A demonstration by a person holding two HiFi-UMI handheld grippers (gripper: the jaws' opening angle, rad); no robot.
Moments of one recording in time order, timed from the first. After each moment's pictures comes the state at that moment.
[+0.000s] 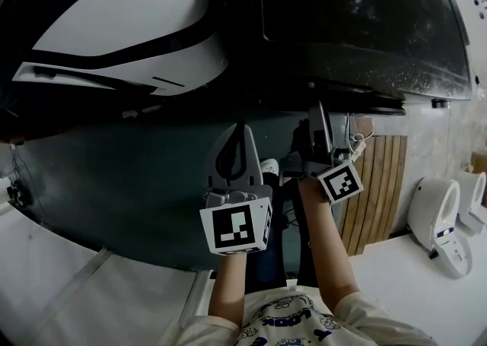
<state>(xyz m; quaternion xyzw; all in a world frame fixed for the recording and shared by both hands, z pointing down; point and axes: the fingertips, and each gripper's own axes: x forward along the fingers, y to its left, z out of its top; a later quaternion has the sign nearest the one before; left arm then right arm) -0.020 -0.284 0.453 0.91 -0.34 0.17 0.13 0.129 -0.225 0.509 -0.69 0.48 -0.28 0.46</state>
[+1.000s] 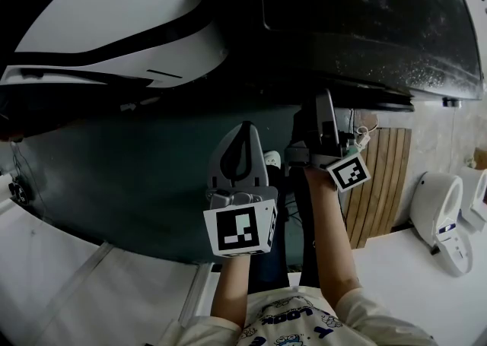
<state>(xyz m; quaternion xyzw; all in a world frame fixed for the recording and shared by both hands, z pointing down) -0.013 -0.276 0.488 0.91 -0.34 0.19 0.15 0.141 -0.242 0.516 -0.62 0.53 -0.24 0.52</state>
